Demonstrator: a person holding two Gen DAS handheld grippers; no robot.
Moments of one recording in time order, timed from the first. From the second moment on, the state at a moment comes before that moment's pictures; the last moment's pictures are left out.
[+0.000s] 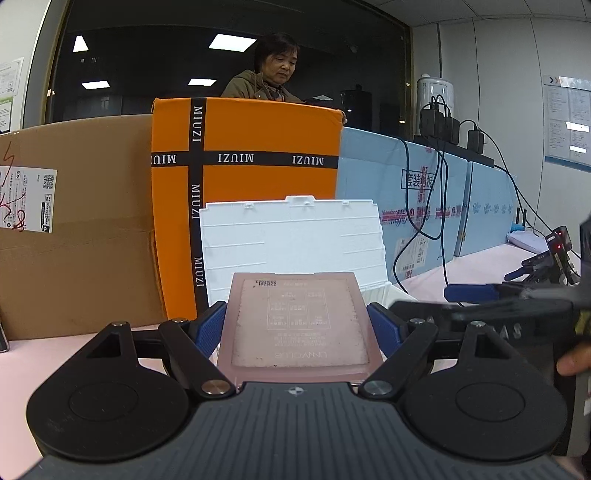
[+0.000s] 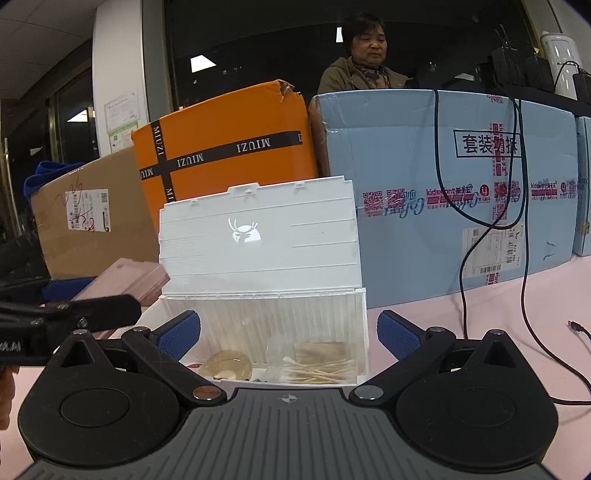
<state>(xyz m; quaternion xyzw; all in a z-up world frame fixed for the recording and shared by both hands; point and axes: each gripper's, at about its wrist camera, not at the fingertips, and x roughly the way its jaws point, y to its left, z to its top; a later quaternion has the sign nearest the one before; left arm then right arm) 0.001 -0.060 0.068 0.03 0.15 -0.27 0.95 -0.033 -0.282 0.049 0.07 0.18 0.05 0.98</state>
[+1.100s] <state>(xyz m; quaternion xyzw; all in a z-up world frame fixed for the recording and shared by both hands) 0.060 -0.128 0.047 0.23 0.20 -0.36 0.88 -0.026 -0.318 0.032 0.11 0.21 0.00 0.97</state>
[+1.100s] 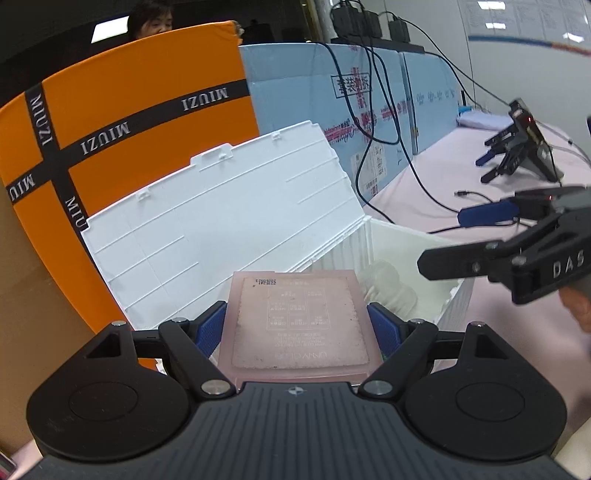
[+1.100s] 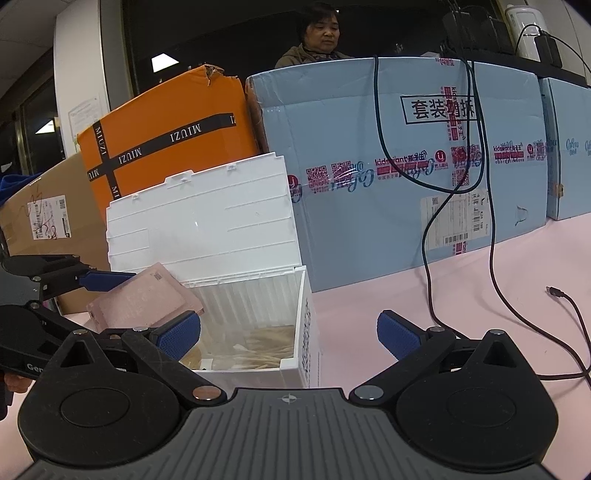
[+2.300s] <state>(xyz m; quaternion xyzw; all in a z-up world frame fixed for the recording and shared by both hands) 0.056 -0.100 0.069 0.16 0.17 -0.38 0.89 -0.023 -0.326 0.027 0.13 0.22 0.00 0.97</state>
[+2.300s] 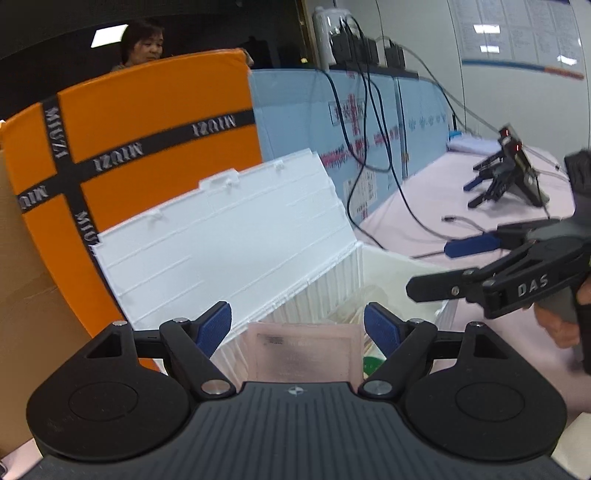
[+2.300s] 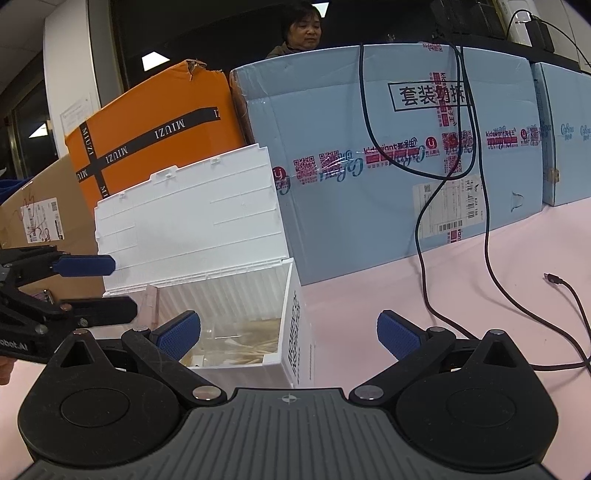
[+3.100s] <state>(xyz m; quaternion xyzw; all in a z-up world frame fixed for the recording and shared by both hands) 0.076 -0.145 0.054 0.20 0.26 -0.37 0.87 -0.022 -0.327 0.025 0.13 0.23 0.00 0.96</state>
